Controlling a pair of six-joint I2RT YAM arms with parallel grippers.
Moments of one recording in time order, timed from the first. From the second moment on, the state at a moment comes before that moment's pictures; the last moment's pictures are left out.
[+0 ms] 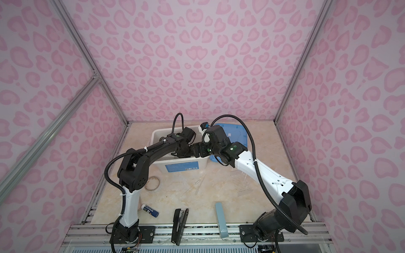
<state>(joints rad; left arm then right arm) -0.55 2.13 1.66 -0.77 -0.02 -0.55 0.68 1.49 1.34 -0.50 -0.10 0.31</state>
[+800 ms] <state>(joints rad) -0.51 2.11 1.54 -0.68 -0.03 -0.54 0.69 1.49 1.32 -0.49 -0.10 0.31</state>
